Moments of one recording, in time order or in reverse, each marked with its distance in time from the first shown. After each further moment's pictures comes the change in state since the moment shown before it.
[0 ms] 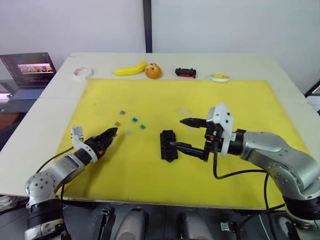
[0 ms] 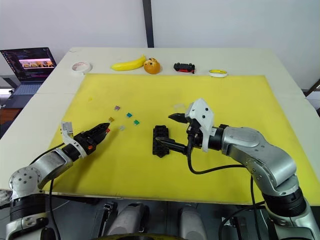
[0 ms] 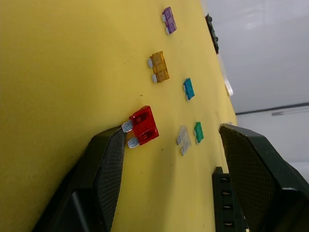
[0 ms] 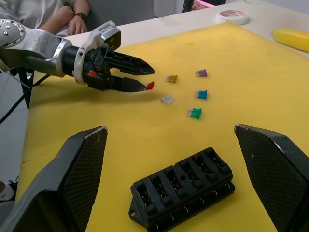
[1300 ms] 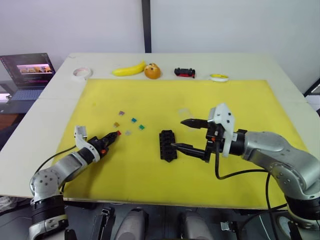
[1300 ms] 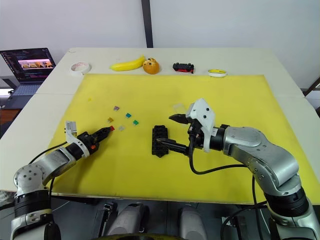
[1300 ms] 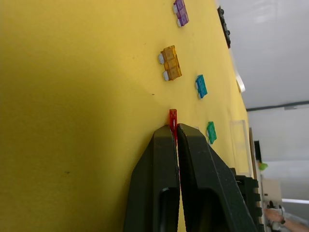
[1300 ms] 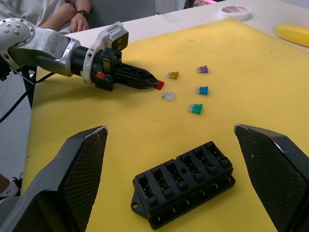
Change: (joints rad) left arm -0.034 -0.028 0.013 0.022 0.085 0.031 -0.006; right arm 0.000 -0.011 -0.008 0.000 0.019 0.012 0.005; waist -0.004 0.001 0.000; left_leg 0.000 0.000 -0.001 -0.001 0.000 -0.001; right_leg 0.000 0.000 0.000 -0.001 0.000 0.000
